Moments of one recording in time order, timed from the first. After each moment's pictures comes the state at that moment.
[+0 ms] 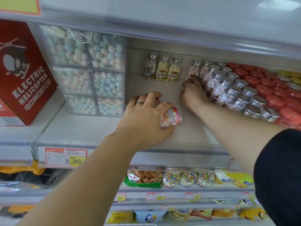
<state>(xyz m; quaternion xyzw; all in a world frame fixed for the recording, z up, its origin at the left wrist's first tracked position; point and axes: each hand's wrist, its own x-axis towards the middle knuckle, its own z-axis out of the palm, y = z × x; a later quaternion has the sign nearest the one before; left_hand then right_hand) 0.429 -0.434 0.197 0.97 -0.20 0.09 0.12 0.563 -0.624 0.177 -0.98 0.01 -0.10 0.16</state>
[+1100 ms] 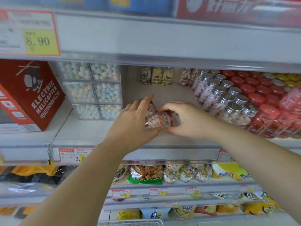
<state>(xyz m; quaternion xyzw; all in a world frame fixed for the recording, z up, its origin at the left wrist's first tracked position) 0.405 -0.416 0.203 0.95 -0.17 0.10 0.24 0.426 -0.612 0.229 -0.93 -0.28 -0.01 0.23</state>
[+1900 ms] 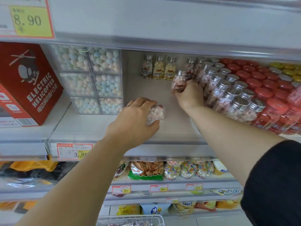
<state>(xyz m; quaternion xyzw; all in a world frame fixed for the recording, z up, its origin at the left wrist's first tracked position) 0.413 -0.416 0.193 0.95 -0.17 0.08 0.23 0.533 -0.610 0.175 -0.92 0.11 -0.20 0.31</state>
